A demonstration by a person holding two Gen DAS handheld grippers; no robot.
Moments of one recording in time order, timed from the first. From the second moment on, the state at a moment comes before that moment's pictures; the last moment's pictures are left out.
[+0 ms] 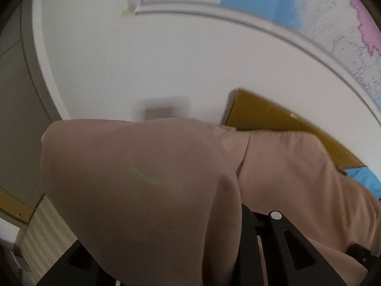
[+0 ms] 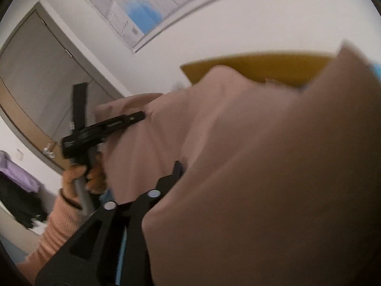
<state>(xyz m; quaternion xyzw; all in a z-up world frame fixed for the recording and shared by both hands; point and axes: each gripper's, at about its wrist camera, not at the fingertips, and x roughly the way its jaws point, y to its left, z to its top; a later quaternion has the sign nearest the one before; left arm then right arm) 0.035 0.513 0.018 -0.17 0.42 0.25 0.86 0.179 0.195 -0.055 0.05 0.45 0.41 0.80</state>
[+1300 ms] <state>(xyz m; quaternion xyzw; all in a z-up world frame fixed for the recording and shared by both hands) -0.053 0.434 0.083 -0.07 0.35 0.22 0.91 0.161 0.144 0.029 -0.06 0.37 0.36 0.85</state>
